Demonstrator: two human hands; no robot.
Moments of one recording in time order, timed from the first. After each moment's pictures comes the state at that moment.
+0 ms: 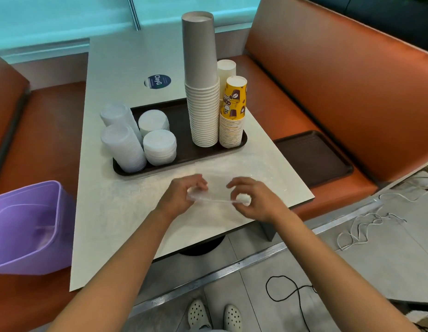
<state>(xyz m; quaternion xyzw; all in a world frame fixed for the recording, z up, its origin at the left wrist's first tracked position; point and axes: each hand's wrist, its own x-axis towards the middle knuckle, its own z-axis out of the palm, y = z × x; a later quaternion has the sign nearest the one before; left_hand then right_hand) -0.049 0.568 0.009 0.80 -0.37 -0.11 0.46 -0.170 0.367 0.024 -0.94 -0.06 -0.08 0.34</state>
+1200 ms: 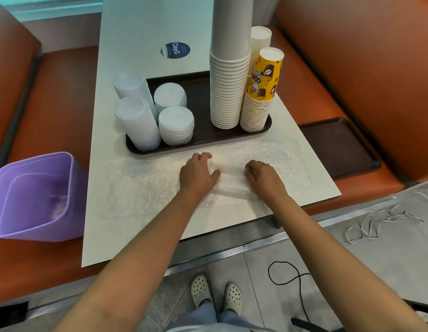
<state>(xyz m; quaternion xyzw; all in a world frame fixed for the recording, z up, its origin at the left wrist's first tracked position) -0.035 0.546 -0.017 0.95 -0.20 -0.08 0.23 -0.117 0.378 -0.021 -0.93 0.16 -0.01 0.32</state>
